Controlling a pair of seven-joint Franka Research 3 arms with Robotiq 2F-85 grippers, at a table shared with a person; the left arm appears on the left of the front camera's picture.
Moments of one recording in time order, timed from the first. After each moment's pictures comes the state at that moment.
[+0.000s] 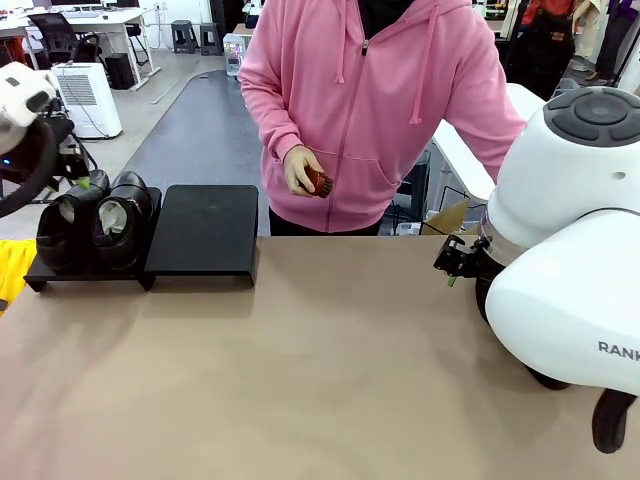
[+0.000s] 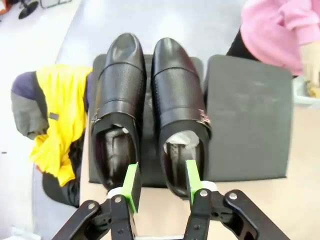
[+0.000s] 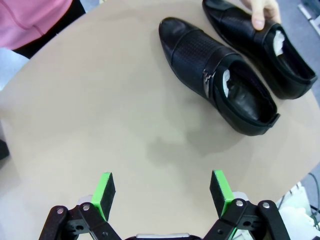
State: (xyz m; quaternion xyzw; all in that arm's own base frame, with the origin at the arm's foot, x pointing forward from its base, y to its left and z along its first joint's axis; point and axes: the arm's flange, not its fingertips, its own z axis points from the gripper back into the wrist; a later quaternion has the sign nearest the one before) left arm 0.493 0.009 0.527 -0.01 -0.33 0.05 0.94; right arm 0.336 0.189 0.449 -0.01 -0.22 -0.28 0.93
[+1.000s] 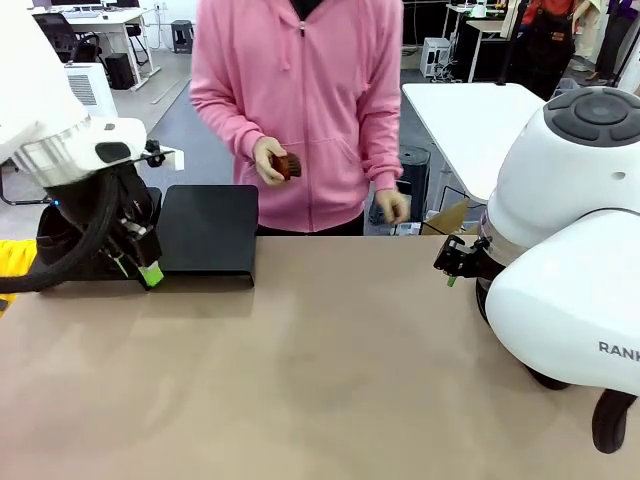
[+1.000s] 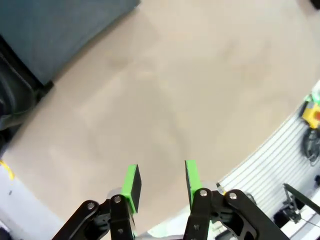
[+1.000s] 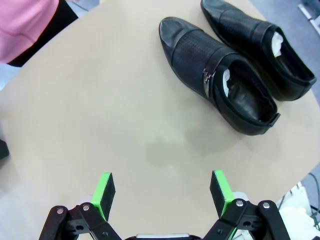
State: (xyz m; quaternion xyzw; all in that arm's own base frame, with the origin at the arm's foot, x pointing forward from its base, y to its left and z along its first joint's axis) left arm 0.409 -0.127 0.508 -0.08 -0.06 -0.28 0.95; right arm 0.336 0.189 0.450 -0.01 -0.22 -0.28 0.93
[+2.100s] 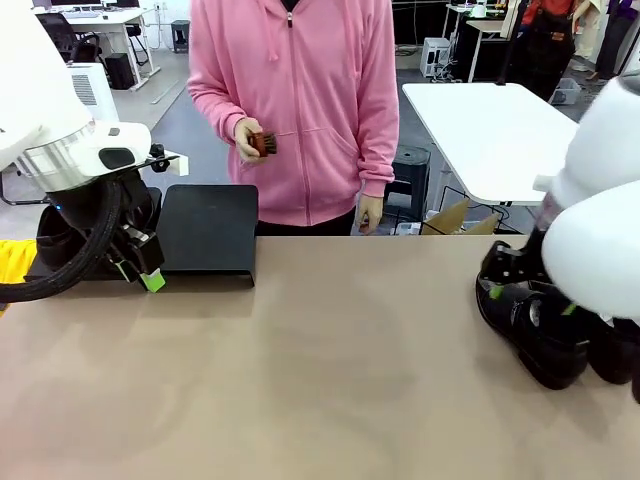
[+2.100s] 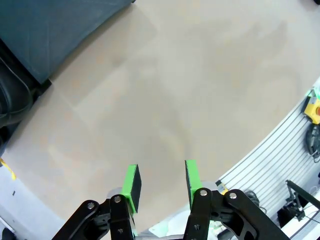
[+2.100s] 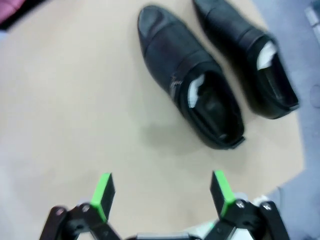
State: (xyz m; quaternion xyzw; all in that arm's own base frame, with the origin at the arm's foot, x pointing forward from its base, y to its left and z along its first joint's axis) left arm 0.395 -0.137 0.506 -0.08 -0.06 -0.30 0.95; right arm 0.355 0.109 0.450 -0.02 -0.13 -0.20 0.97
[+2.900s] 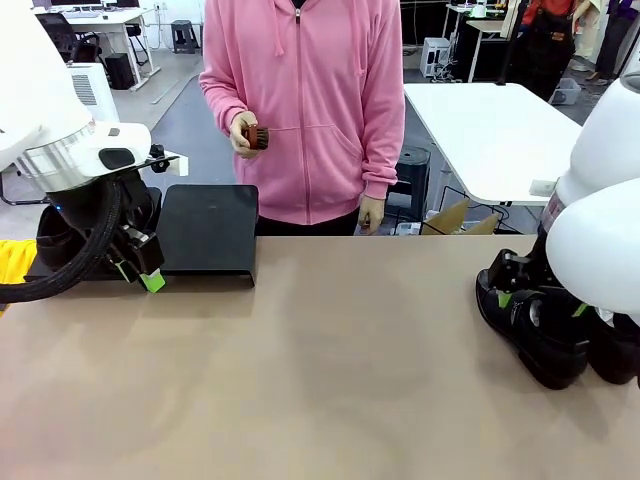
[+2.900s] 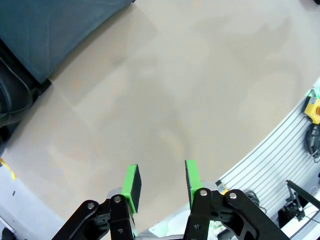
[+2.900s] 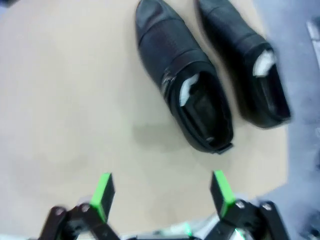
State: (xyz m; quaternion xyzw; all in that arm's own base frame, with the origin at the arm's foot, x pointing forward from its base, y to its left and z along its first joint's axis) left arm 0.394 -0.137 0.506 -0.08 -0.06 -0.30 0.95; right arm 0.355 0.108 0.442 -0.04 -0.10 -0.11 0.99
